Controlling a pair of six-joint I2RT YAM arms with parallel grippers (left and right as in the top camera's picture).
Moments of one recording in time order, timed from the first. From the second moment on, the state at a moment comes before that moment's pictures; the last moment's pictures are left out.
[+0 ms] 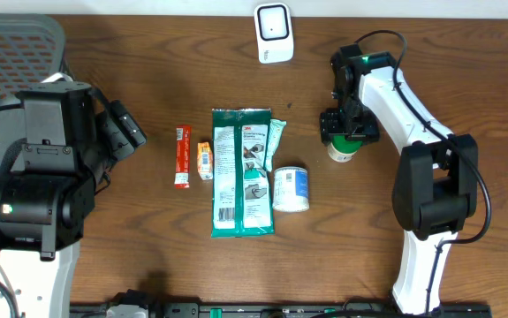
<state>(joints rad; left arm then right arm) -0.08 1.15 1.54 -1.23 -0.21 -0.56 0.23 2.16 1.74 -1.23 0.00 0.24</state>
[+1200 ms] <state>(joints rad) -0.08 1.15 1.54 -1.23 -0.21 -0.56 0.25 2.14 1.71 -1.20 0.00 0.10</state>
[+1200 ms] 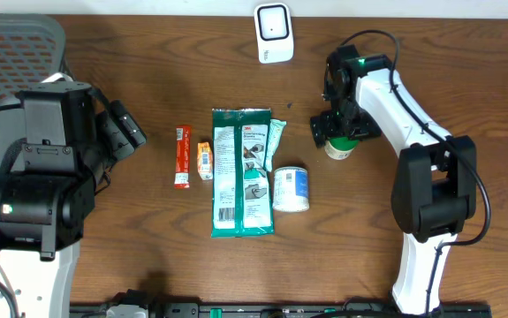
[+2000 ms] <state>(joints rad) -0.08 1.15 1.54 -1.23 -0.21 -0.56 0.25 2.14 1.68 -1.16 -0.05 0.10</state>
